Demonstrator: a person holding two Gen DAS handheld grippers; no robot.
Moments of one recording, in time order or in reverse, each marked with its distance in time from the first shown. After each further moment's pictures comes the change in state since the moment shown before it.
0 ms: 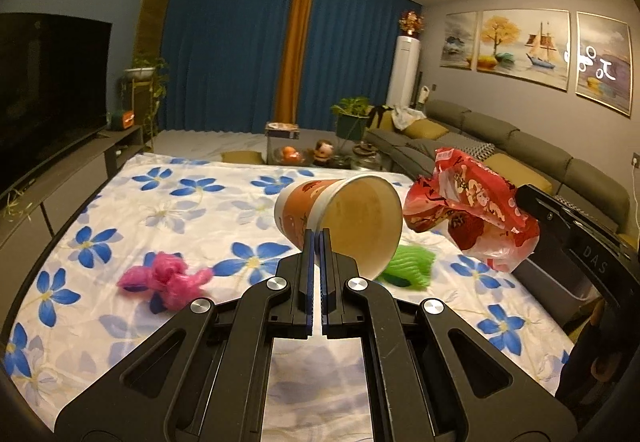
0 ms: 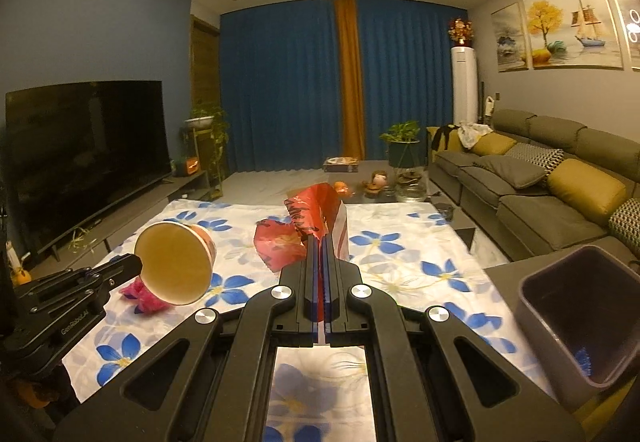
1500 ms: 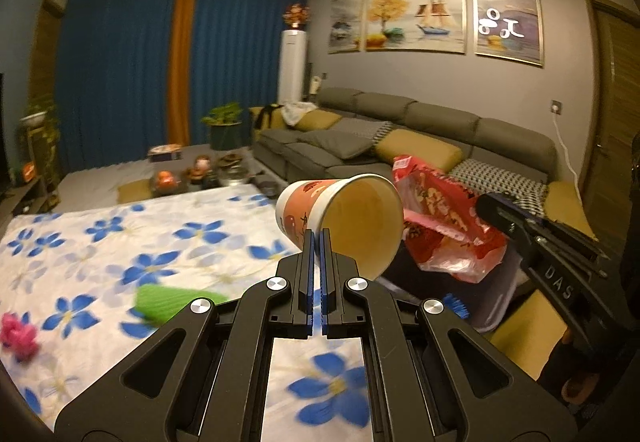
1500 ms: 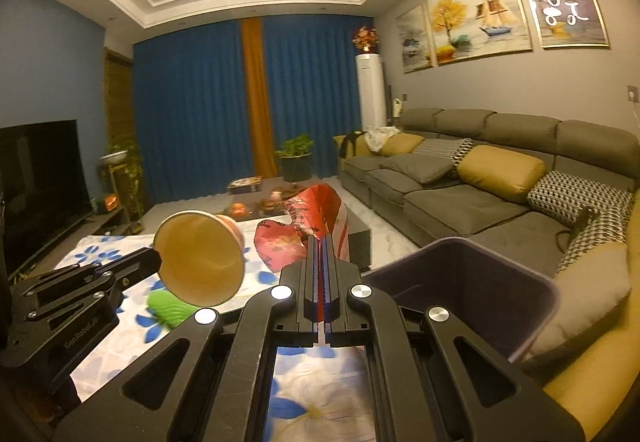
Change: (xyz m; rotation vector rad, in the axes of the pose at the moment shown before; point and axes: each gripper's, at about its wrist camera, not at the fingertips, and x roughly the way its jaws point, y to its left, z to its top) left arm 0.060 -0.226 0.009 0.209 -0.001 -0.340; right arm -0.067 -0.170 -0.008 0.135 -0.058 -0.306
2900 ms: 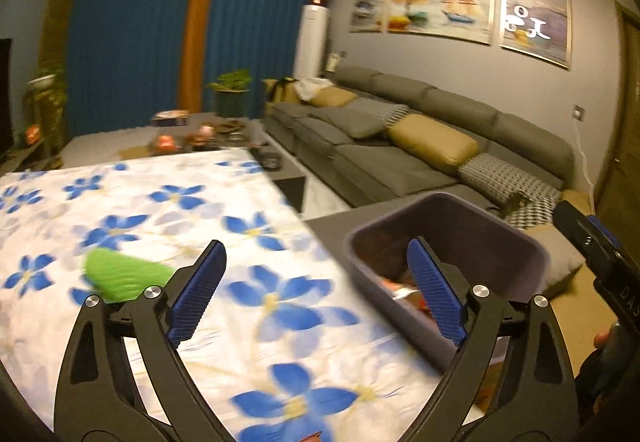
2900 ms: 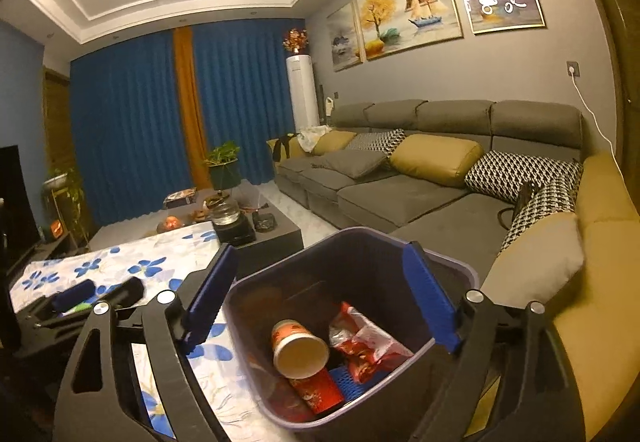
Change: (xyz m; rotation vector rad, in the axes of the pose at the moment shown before) left arm 0.056 -0.011 -0.027 -0.099 0.075 0.096; right arm 0.002 -0.066 -0.022 0.079 -0.017 -0.188
